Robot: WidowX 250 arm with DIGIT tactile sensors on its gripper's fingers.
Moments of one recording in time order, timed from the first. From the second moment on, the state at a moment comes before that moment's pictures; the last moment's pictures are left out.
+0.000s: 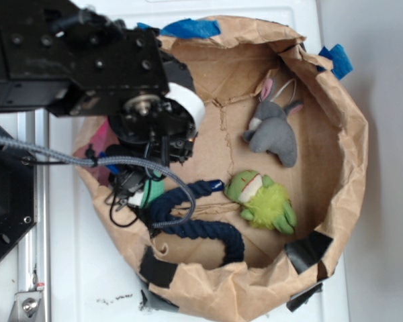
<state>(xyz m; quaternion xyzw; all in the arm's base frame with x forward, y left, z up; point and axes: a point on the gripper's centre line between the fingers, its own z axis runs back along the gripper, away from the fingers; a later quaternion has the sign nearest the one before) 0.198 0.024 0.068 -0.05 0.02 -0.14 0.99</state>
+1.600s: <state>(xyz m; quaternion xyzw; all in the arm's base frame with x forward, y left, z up) 0.205 -0.006 0.034 -0.10 0.04 -0.17 0.98</state>
